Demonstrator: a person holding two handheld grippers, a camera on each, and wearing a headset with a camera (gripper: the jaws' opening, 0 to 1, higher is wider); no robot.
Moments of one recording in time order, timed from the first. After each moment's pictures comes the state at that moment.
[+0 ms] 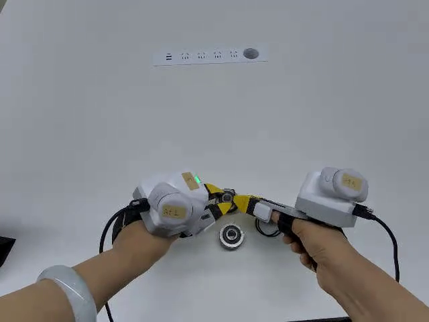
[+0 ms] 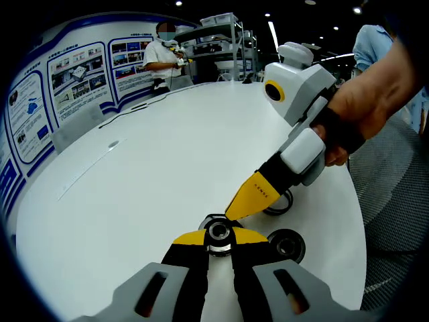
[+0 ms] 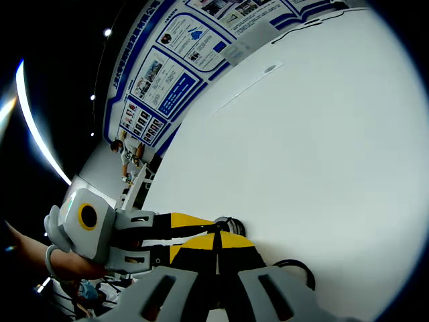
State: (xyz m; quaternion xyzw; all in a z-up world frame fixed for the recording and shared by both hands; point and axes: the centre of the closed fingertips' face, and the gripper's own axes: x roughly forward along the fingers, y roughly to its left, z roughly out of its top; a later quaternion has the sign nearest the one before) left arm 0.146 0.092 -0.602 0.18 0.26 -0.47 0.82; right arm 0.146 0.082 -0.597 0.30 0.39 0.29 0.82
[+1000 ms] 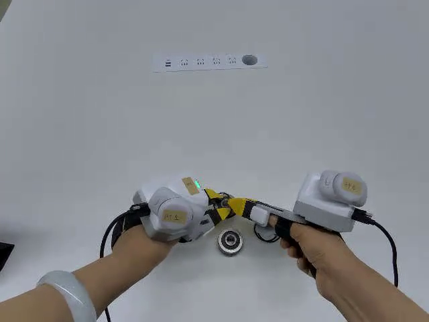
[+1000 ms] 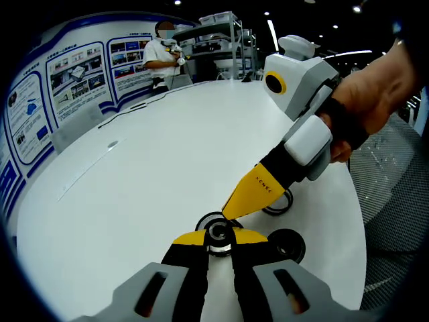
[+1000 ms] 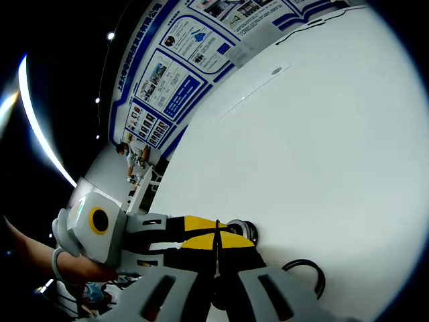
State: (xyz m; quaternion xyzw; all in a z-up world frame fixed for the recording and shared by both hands) left arm 0.146 0.092 -0.602 0.19 0.27 -0.47 0.82; right arm 0.145 0.087 -0.585 0.31 0.38 0.30 0.82
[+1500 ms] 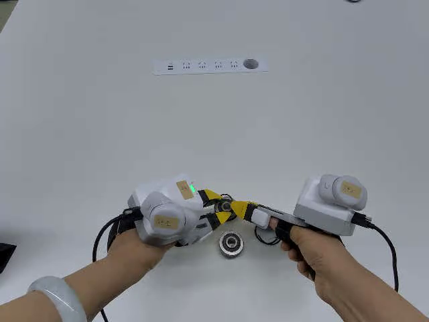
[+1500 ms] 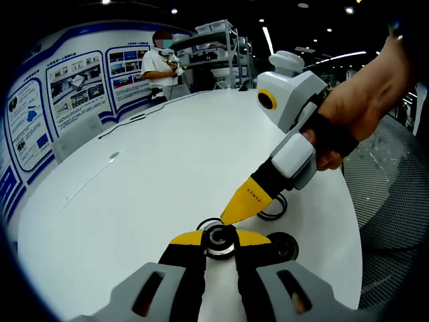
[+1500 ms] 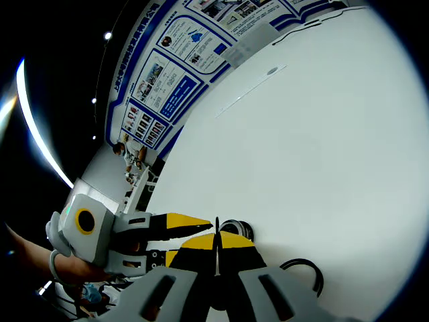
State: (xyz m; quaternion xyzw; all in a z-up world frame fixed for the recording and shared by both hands) left arm 0.141 0.095 -0.583 0.18 0.23 -0.48 0.83; right arm 0.145 0.086 -0.589 0.31 0.38 0.29 0.82
